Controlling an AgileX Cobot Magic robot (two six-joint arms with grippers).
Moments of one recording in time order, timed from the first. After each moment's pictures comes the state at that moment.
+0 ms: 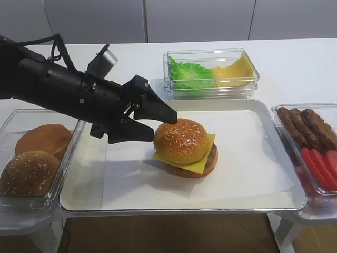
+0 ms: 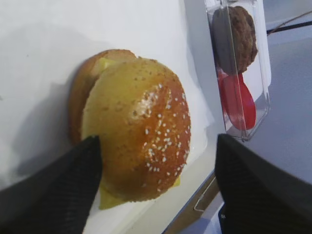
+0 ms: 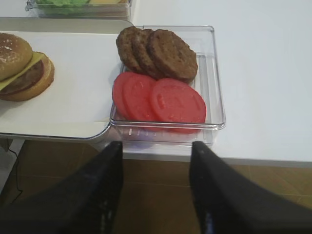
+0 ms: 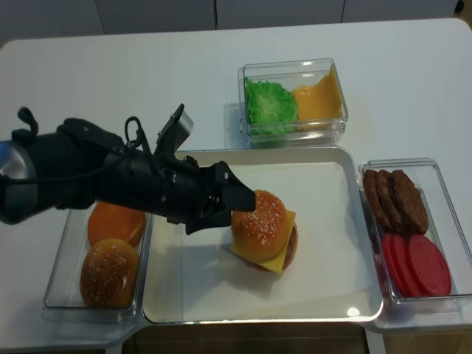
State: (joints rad) left arm -0.34 1.66 -0.97 -1.32 0.87 0.69; right arm 0.15 -0.02 -0.49 0.02 1.13 0.03
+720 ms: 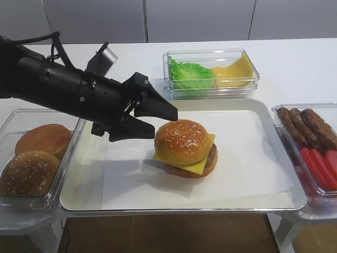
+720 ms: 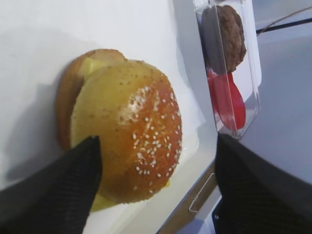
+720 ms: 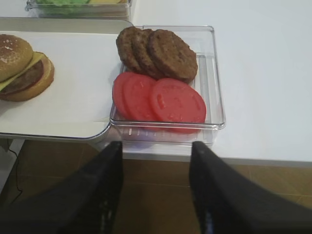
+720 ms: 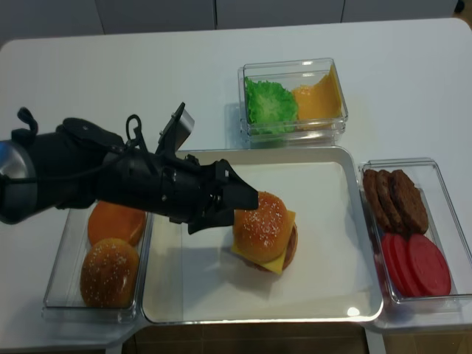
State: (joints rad) left arm -0.34 1.66 -0.97 -1.34 0.88 0.71; right arm 0.15 -0.02 -0.49 0.02 1.13 0.03
